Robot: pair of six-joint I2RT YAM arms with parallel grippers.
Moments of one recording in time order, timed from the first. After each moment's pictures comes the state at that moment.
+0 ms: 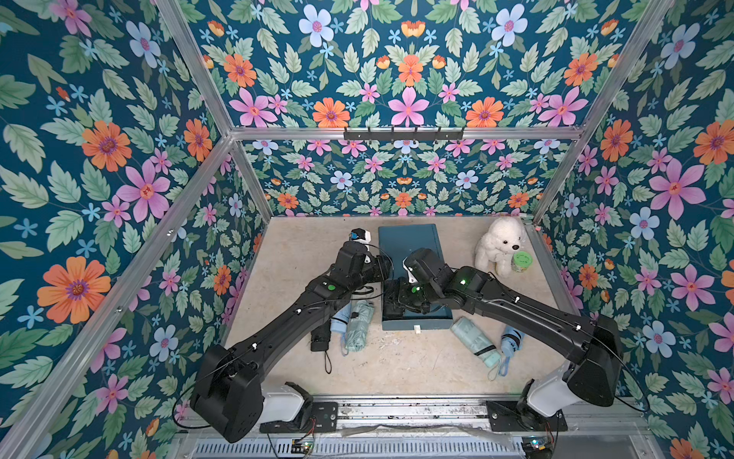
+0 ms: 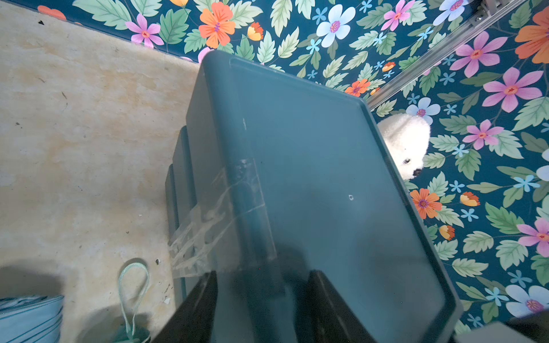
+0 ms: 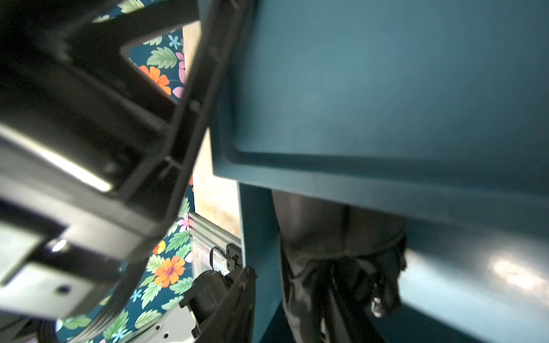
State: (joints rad) left arm -0.61 1.33 1.00 -0.18 0.04 -0.60; right arm 0.96 1.56 1.40 -0.68 -0.16 1.05
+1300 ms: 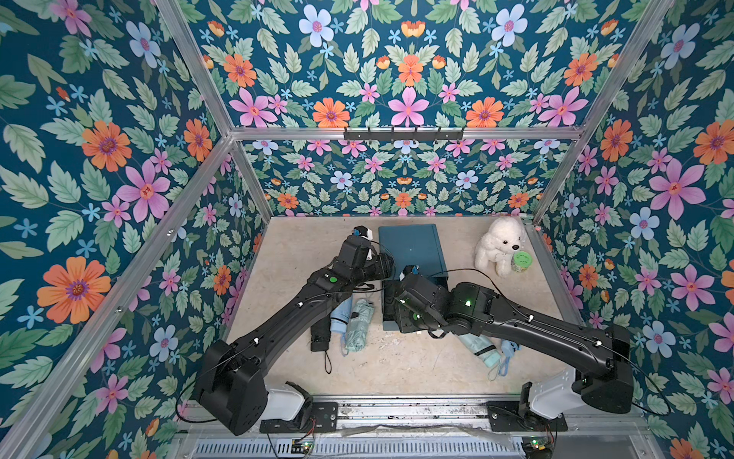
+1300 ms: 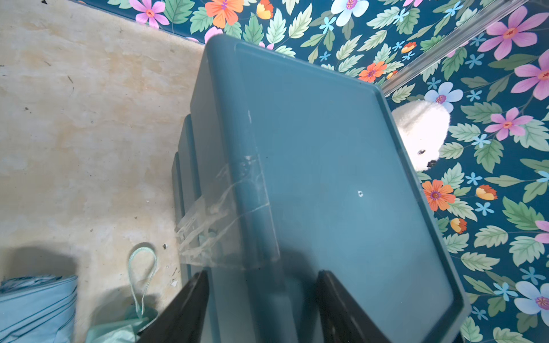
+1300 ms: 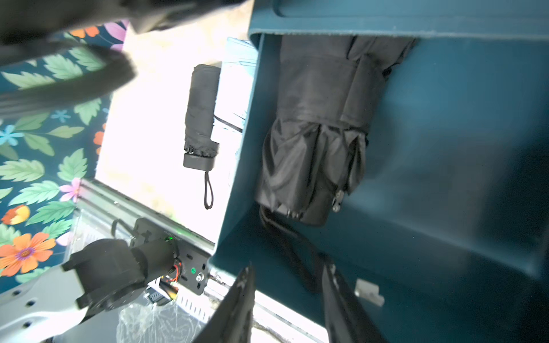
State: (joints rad) left arm -0.60 1.38 1.09 -0.31 0.04 -0.60; right arm 1.18 1.51 1.49 -0.98 0.15 0.87
